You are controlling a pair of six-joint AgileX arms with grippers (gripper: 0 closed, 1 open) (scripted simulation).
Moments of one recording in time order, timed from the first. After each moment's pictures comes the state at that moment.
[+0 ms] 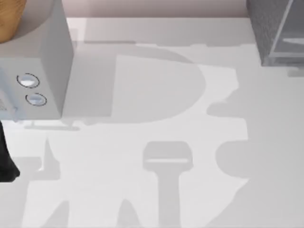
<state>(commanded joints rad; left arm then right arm) 0.00 0.00 0.00 0.00 0.00 0.00 -0.25 1.86 0.86 0.99 -0.22 0.01</state>
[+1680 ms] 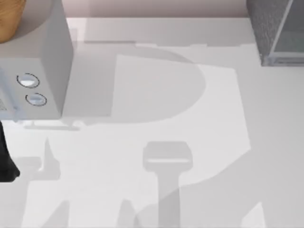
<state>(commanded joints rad) 0.00 0.00 0.00 0.00 0.00 0.00 -0.24 2.29 1.31 0.97 -0.22 0.01</state>
